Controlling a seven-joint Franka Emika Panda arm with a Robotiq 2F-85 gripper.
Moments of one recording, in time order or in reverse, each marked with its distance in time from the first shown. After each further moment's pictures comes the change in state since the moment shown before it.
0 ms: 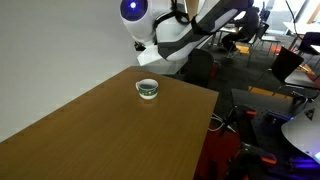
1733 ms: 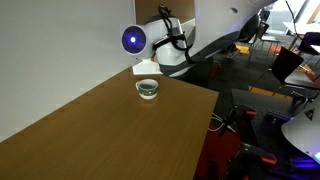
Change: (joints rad) arm 0.015 0.218 -0.016 0.027 0.000 0.032 0.450
